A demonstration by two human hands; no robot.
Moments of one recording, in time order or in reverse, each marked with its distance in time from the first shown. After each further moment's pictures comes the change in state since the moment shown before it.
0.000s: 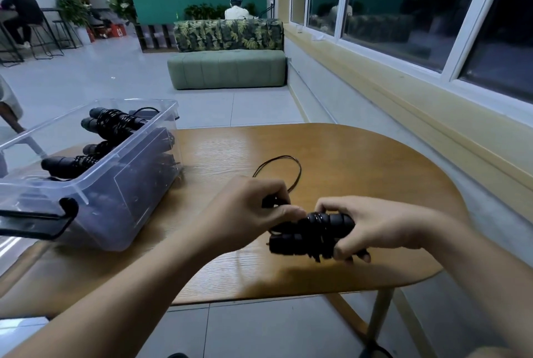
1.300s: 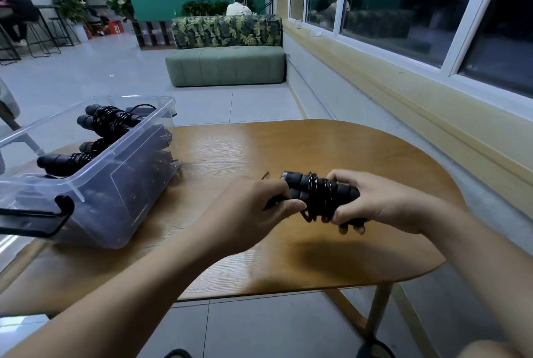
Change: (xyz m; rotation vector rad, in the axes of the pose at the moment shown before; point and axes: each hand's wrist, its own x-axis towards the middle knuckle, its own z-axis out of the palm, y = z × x) left_hand -0.002 0.003 0.007 0.209 0.045 0.048; right_hand 0.004 0.009 -0.015 0.173 0.257 -0.020
